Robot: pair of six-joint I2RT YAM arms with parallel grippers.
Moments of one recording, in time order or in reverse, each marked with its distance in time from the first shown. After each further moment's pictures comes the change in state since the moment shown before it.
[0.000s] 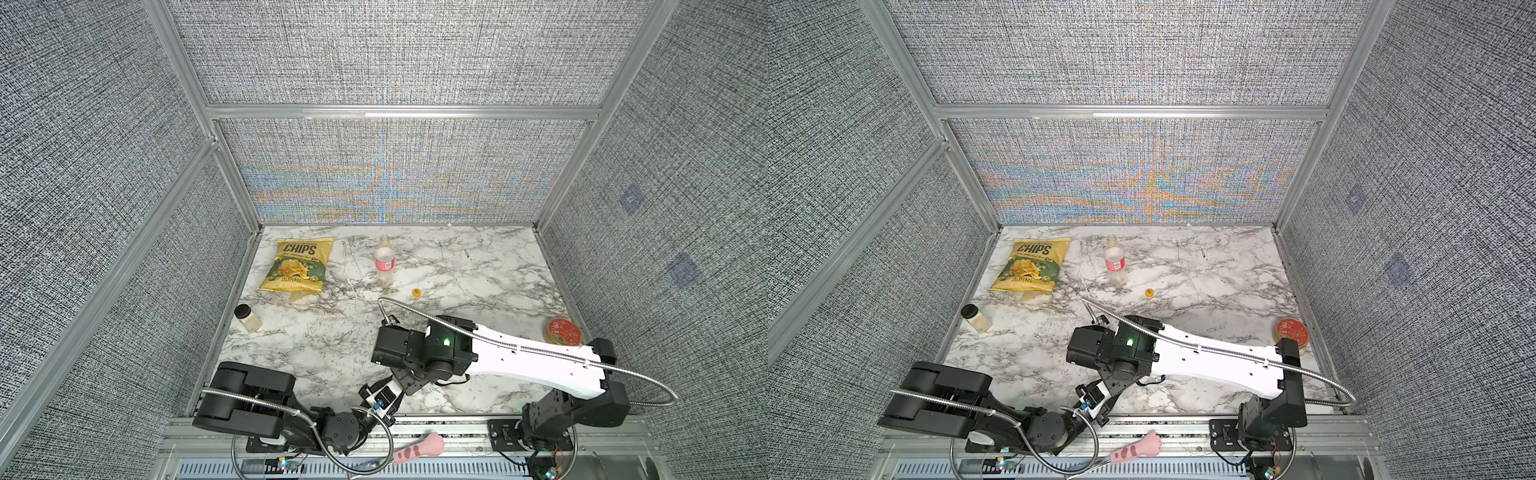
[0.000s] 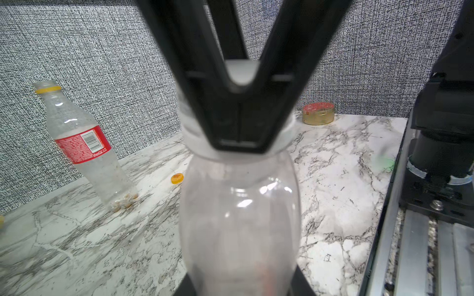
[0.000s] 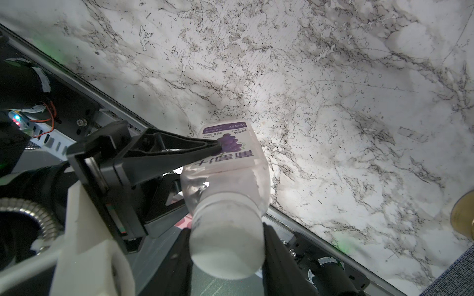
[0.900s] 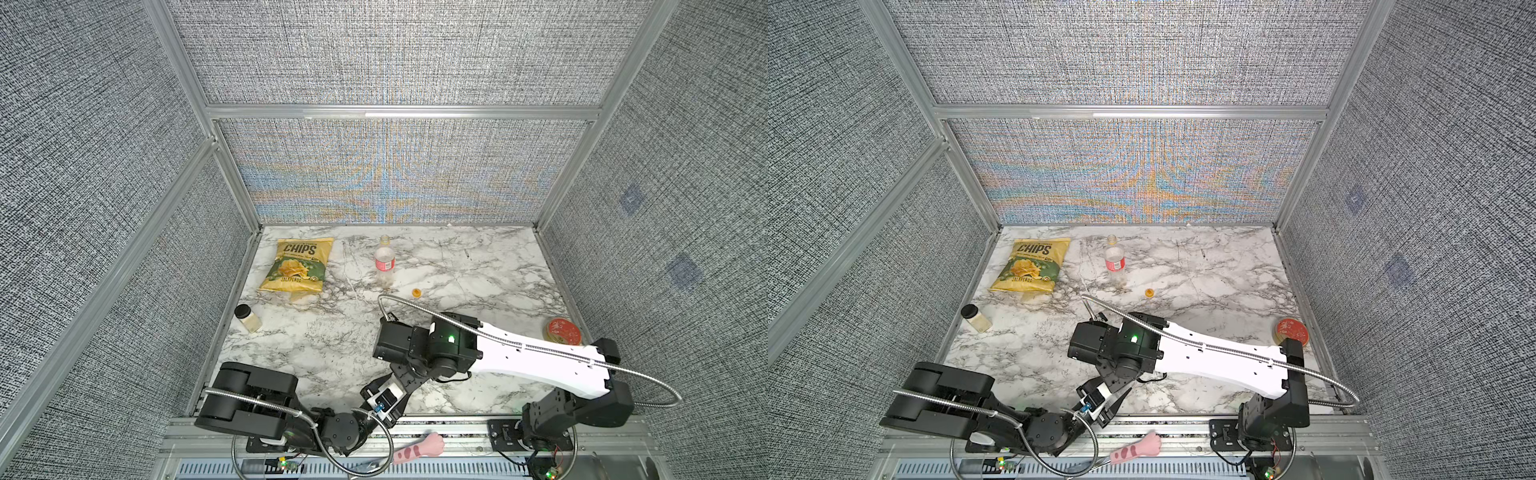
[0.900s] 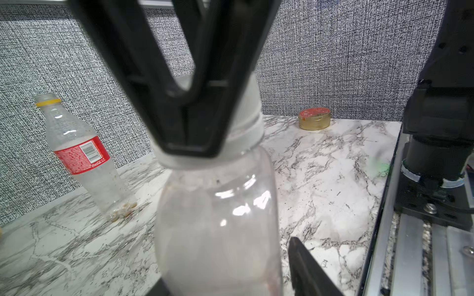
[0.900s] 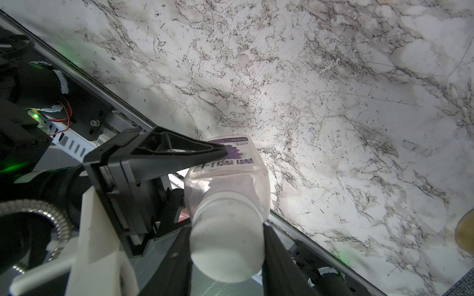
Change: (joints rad) left arm -0.010 0.017 0.006 0.045 0.008 0.042; right arm -0.008 -0.016 0.002 0.028 -0.007 -0.050
